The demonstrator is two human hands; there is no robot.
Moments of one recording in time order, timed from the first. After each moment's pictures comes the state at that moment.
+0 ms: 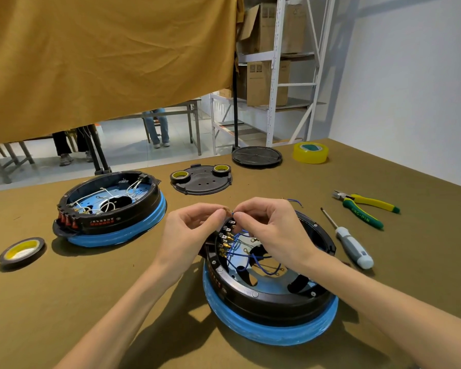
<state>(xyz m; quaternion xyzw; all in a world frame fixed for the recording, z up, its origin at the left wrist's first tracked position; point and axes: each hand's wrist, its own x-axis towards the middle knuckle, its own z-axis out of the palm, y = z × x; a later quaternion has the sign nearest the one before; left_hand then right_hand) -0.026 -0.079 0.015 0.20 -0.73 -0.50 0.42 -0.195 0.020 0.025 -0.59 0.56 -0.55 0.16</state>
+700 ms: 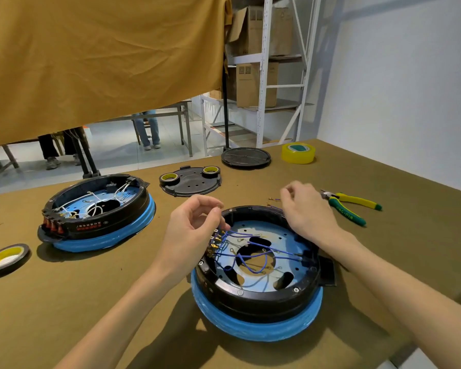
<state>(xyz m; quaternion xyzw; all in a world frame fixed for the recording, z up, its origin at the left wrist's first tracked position) -0.044 -0.057 0.030 0.21 -0.74 -0.49 0.42 -0.271 0.030 0.038 -0.43 0.84 -0.32 -0.02</state>
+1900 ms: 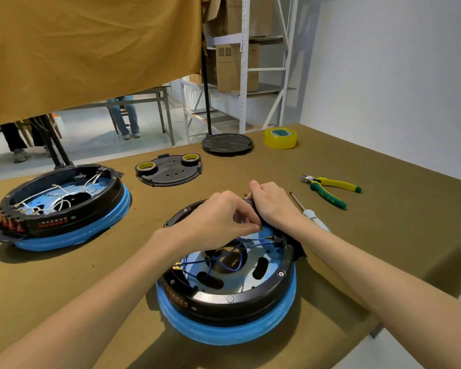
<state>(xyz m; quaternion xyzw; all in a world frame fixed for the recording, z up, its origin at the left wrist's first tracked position) -0.115 -0.061 0.039 0.14 -0.94 -0.29 0.11 -0.274 -0.001 0.008 -0.44 0.80 -0.41 0.10</state>
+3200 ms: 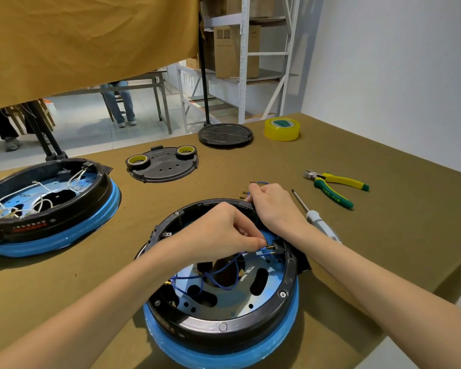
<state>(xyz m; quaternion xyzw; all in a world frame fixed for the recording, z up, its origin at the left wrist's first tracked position) -0.123 -0.058 0.031 0.20 -0.88 -0.43 0.04 -0.275 -0.003 0.005 -0.40 0.81 -0.41 0.12</state>
